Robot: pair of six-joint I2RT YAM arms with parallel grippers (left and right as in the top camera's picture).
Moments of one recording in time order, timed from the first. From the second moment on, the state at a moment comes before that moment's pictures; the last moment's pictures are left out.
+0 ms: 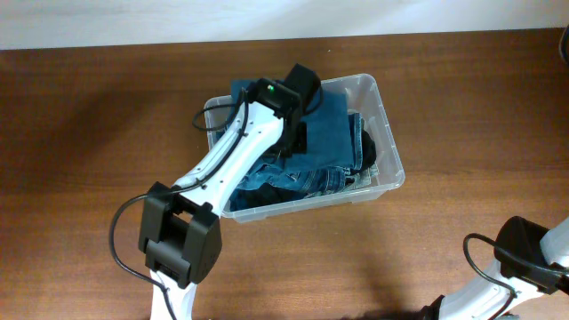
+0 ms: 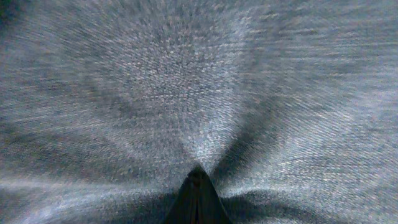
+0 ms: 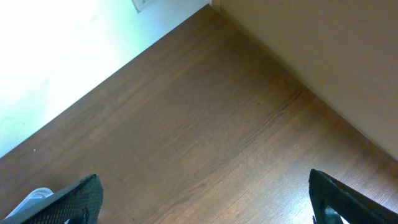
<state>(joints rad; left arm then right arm) -0.58 2.11 1.94 -1.26 -0.07 -0.52 -0.49 1.93 2.83 -1.69 0.08 0.21</state>
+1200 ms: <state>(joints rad) -0.38 1.94 2.05 -1.60 0.15 -0.49 -0.49 1.93 2.83 -1.69 0.08 0.21</state>
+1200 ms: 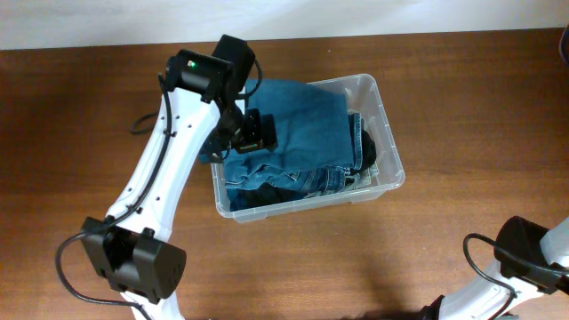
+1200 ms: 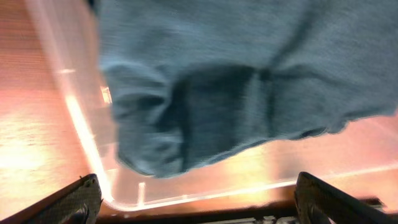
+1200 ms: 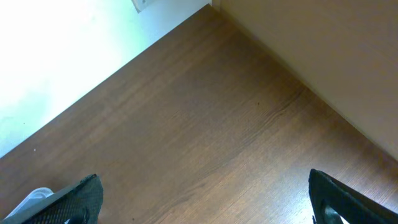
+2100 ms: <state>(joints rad) -0.42 1.74 1.89 -1.57 0.08 -0.54 -0.49 1.93 2.83 -1.69 0.08 0.21</state>
